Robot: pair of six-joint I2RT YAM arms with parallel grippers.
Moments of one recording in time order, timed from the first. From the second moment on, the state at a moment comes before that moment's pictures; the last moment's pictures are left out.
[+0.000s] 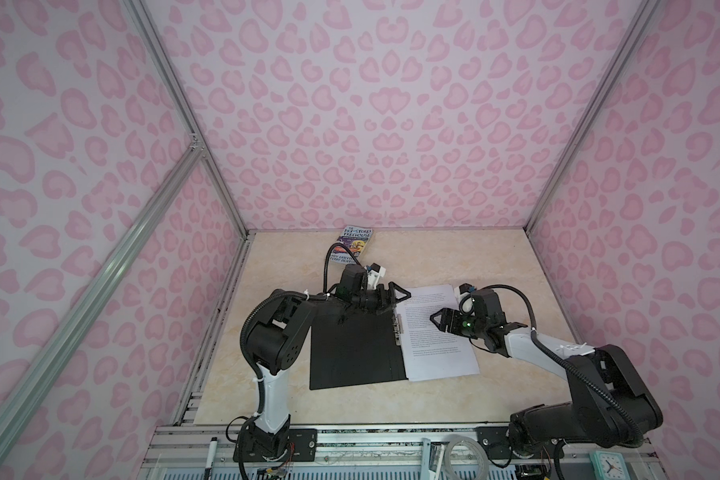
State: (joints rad) left arm -0.51 1.97 1.03 0.41 0.80 -0.89; right arm 0.29 1.42 0.56 0.06 -0.36 0.53
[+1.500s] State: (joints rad) left arm -0.58 0.87 0.50 -0.20 0.07 -0.70; right arm 0.38 0.84 0.42 -0.07 -0.10 0.83
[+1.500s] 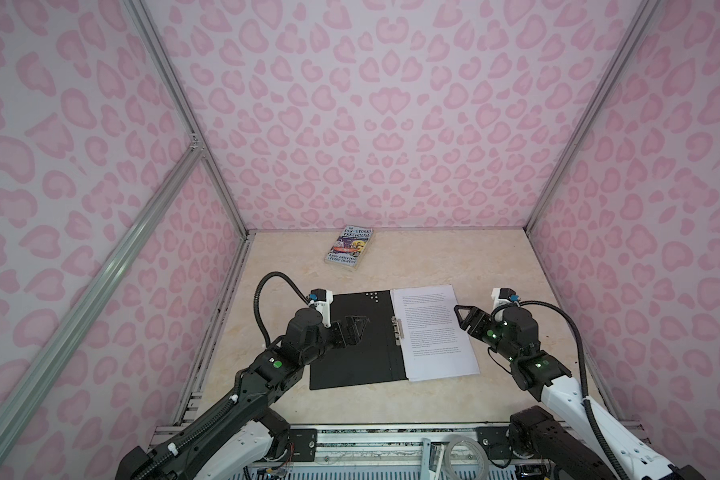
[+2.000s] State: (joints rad) left arm -0.56 1.20 0.45 -0.17 0.07 -0.64; right arm 0.78 1.43 0.75 0.01 0.01 1.22
